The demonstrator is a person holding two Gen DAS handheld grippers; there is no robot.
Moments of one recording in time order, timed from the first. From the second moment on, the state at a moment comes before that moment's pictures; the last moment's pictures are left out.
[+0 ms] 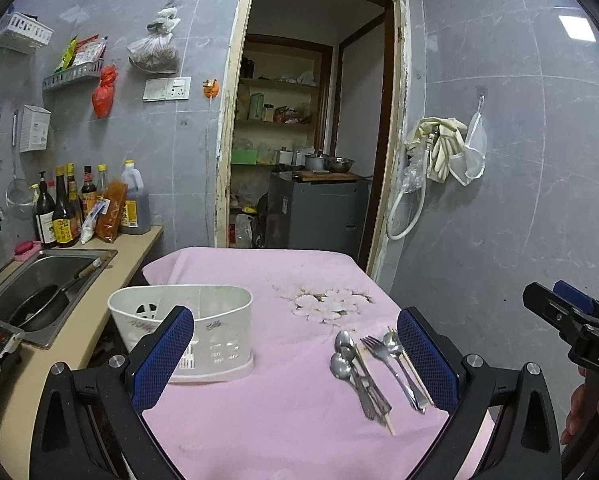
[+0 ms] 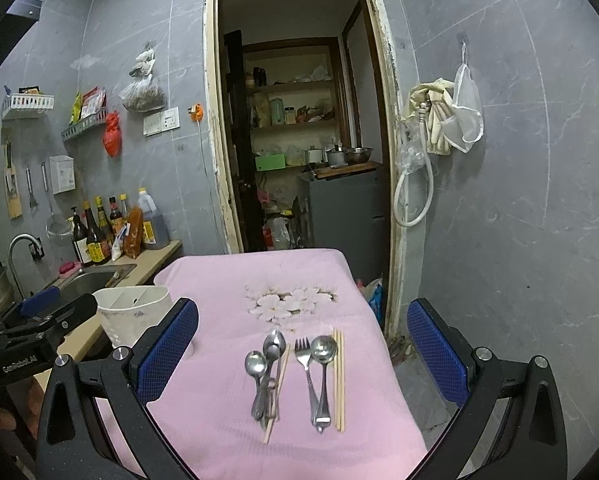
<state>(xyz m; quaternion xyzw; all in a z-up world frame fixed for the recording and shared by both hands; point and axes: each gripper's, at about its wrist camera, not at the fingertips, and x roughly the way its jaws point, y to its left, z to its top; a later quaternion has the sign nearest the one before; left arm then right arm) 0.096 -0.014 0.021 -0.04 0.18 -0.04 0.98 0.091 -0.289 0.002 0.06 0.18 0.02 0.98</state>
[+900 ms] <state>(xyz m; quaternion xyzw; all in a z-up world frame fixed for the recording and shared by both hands) 0.259 -0.067 -0.094 -0.09 0.39 -0.08 0.91 0.289 -0.324 -0.145 0.06 0.40 0.17 0.90</state>
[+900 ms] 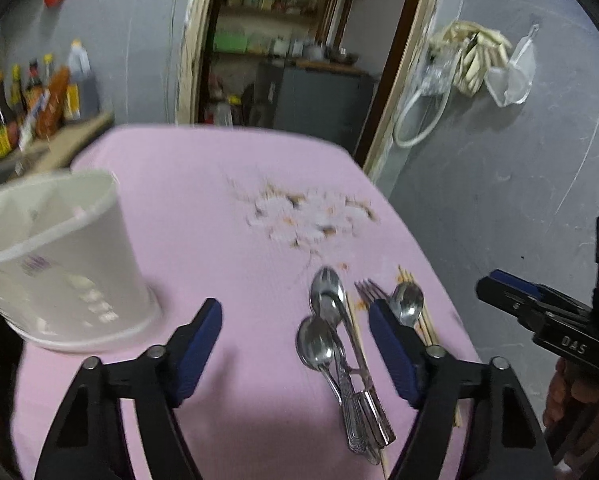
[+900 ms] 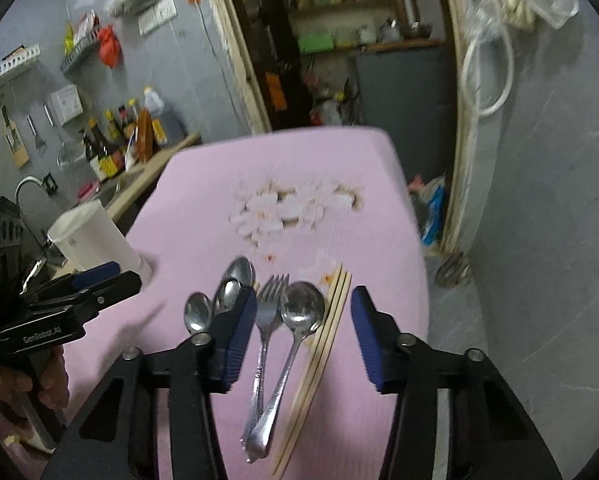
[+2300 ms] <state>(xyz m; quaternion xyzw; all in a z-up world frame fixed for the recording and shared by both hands) 0.289 -0.063 -0.107 -0.09 0.46 -0.14 0.87 0.307 -0.298 -0.135 -0.06 0.41 0.22 0.88</state>
